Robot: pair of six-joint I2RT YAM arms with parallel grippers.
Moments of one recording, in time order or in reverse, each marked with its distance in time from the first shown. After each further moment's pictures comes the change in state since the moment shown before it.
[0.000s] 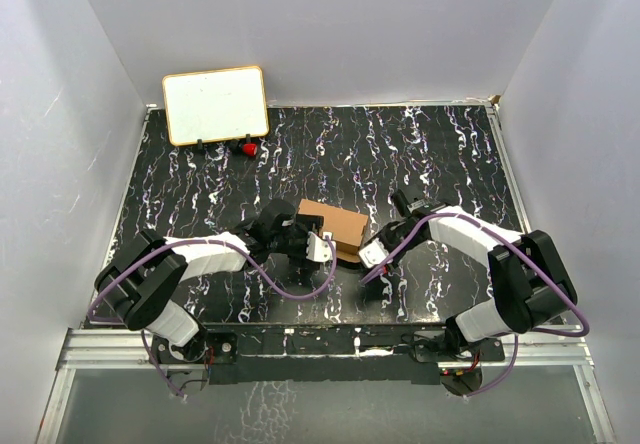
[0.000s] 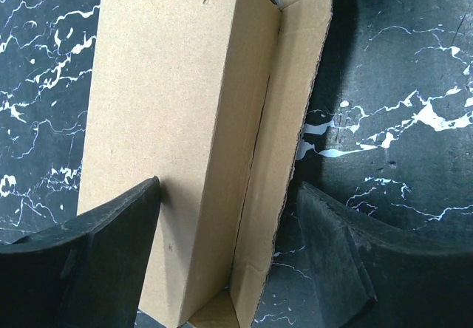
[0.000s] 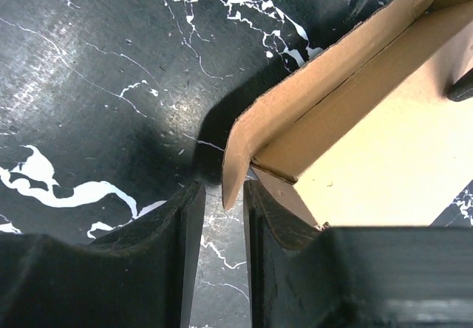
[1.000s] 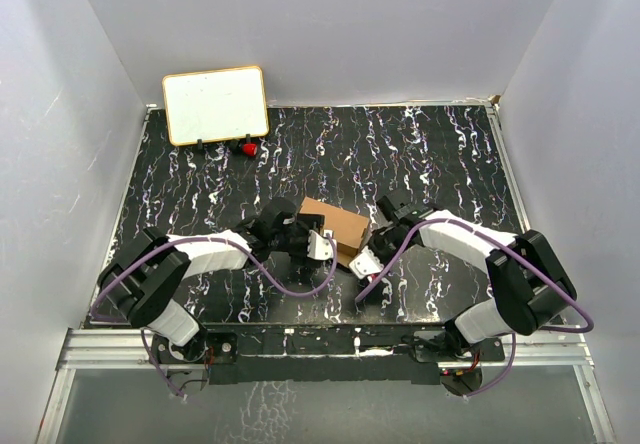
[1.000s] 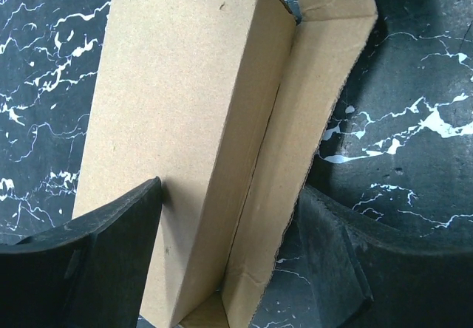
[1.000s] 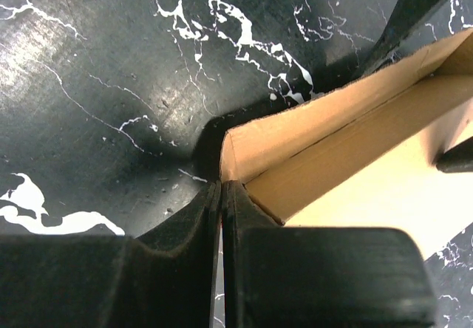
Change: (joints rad) left arm 0.000 0.018 0.013 0.004 0.015 -0.008; right arm 0.122 0.000 0.002 0.048 0.067 0.021
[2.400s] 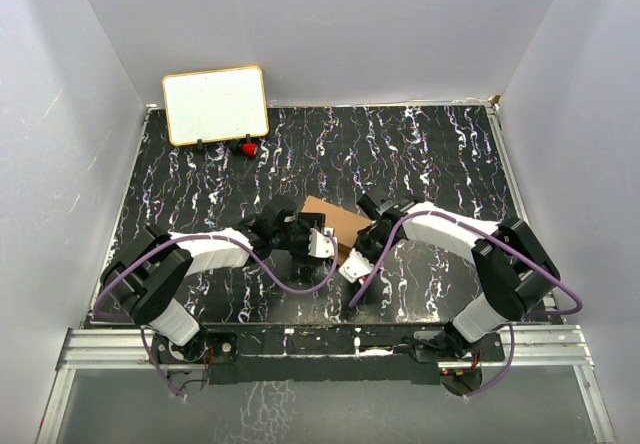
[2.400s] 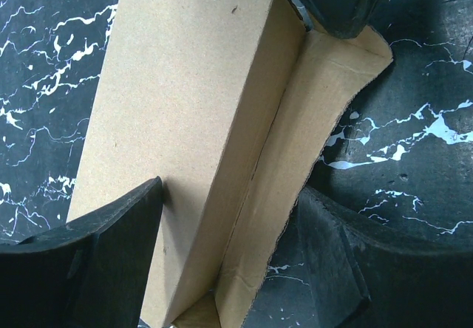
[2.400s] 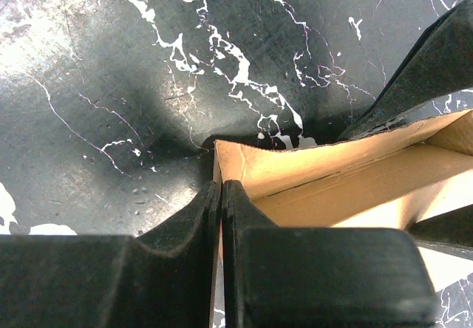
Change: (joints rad) left arm 0.005 0.022 0.021 0.000 0.019 -0.007; right arm 0.107 0.098 0.124 -0.092 0.048 -0.074
